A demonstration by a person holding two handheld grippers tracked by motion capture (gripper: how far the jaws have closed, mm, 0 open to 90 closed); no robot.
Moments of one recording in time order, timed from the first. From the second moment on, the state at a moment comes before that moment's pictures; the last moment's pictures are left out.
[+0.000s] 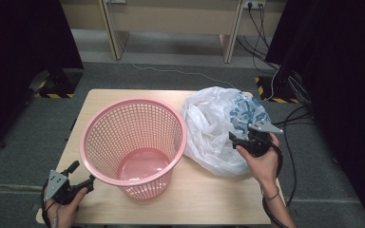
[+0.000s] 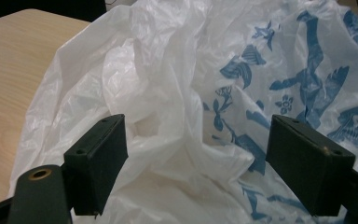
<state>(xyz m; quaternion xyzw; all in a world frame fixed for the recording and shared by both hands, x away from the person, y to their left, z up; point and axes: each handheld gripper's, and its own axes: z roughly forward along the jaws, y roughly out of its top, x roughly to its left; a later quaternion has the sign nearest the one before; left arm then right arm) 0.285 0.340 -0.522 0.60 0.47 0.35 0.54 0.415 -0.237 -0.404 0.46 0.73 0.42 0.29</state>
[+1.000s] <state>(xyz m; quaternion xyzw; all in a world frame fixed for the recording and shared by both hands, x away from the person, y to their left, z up) 0.286 0.341 -0.521 0.60 0.47 0.34 0.54 0.497 -0.188 -0.410 0.45 0.77 0.36 0.26</state>
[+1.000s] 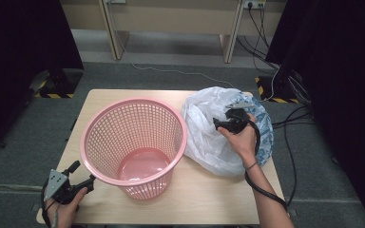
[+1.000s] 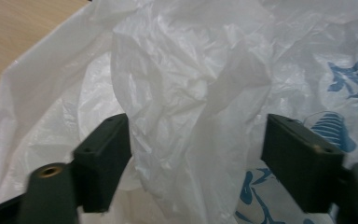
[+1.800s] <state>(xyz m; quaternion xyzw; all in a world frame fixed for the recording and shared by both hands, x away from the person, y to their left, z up) 0.286 0.341 -0.521 0.61 0.47 0.34 0.54 0.469 -0.204 -0.390 0.43 0.70 0.47 0.33</state>
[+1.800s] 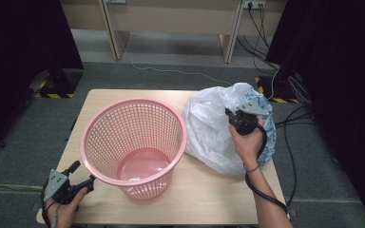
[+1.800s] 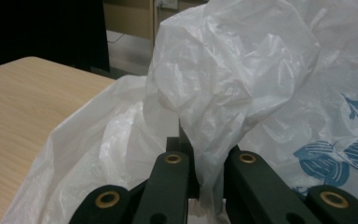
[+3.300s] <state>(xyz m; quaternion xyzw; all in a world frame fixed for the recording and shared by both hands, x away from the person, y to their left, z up) 0.286 0.341 -0.521 0.61 0.47 0.35 0.54 0.424 -0.225 -0.303 0.37 0.61 0.57 0.41</state>
